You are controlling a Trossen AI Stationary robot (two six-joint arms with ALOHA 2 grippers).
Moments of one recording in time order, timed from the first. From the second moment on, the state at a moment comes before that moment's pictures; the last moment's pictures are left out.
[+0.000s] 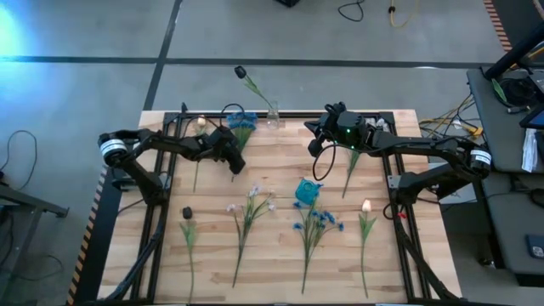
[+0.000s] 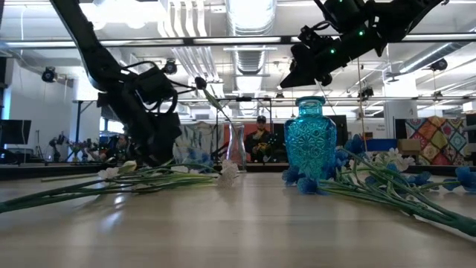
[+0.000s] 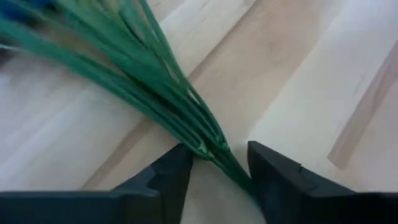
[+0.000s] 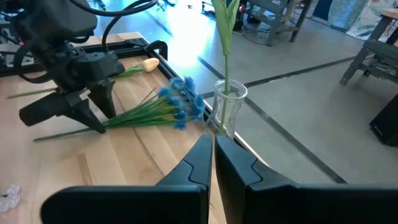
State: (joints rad) left arm 0.55 1.61 0.57 0.11 -0.01 -0.16; right arm -0.44 1.31 0.75 0.24 0.13 -0.08
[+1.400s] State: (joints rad) left arm 0.55 1.33 0.27 1.16 0.45 -0.14; right arm -0.32 1.73 0.87 0.79 -0.07 0.09
